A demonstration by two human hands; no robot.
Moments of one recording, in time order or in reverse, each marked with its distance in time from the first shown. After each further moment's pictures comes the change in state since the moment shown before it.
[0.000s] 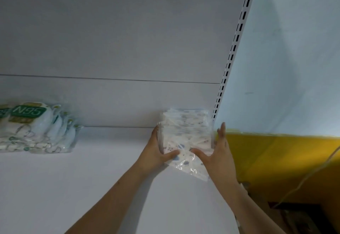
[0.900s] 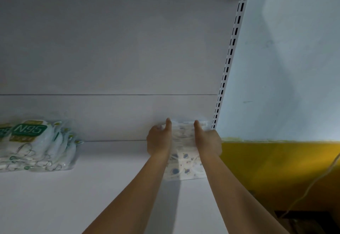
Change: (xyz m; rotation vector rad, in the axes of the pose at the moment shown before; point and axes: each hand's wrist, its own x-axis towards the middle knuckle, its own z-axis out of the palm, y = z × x) left_hand 0.062 0.077 0.014 -0.014 0.495 -0.392; right_hand 0.081 -0.061 0.022 0.119 0.100 0.594
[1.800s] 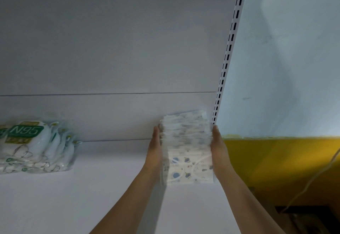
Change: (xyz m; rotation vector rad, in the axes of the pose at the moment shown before) left_hand -0.018 -0.032 -0.013 -0.545 -0.376 -0.152; right_hand -0.008 0.048 -0.029 0.638 -0.384 -0.037
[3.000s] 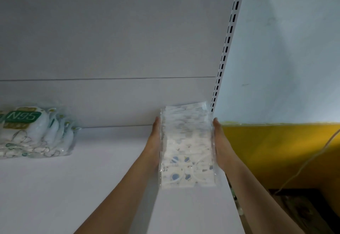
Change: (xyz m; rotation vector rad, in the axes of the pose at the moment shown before) left_hand -0.019 -0.001 -0.006 0.057 -0.108 -0.102; right_hand 0.006 0.022 -0.024 0.045 -0.269 0.141
